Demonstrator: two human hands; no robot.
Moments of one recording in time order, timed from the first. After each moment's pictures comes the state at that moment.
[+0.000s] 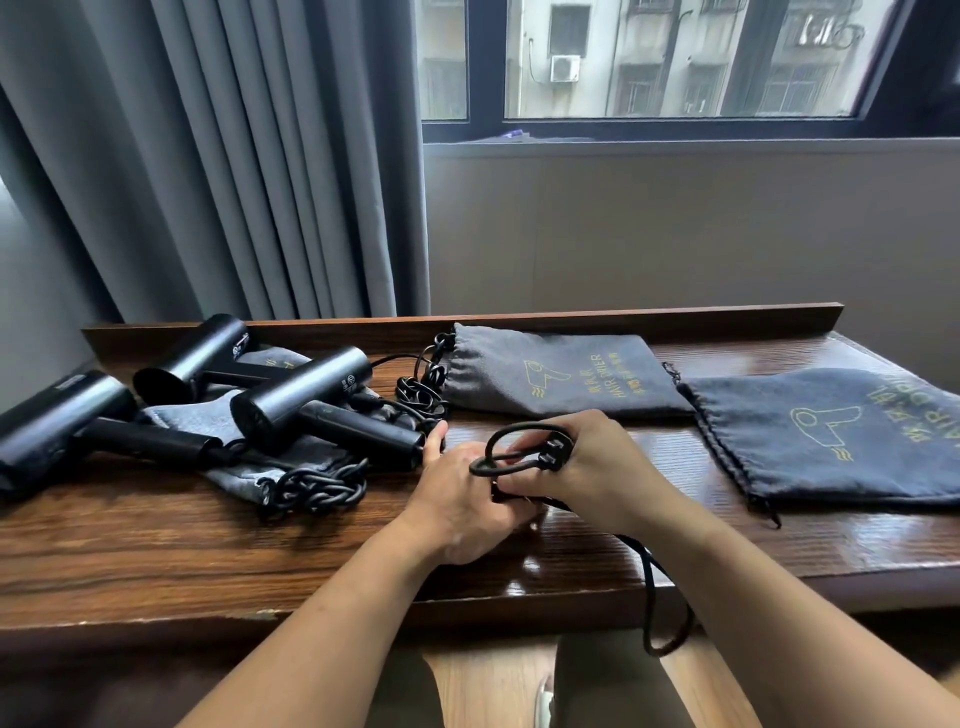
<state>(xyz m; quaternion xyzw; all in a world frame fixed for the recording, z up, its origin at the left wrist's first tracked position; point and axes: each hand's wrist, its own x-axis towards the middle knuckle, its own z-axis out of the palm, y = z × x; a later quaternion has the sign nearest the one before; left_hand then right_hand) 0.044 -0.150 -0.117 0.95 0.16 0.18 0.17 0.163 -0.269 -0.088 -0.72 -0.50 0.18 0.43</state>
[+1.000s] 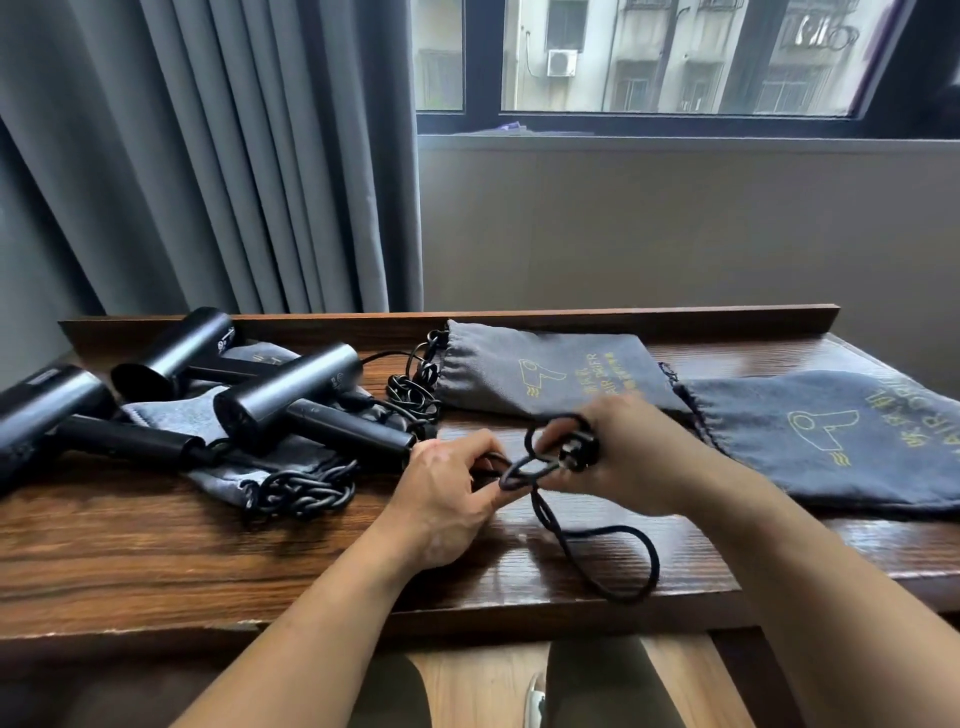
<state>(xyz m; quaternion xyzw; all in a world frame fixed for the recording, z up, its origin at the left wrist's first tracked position) 0.045 -0.132 -0.131 0.90 0.17 0.26 0.32 0.201 -0.280 -0.065 -0.77 -0.60 0.04 0.21</state>
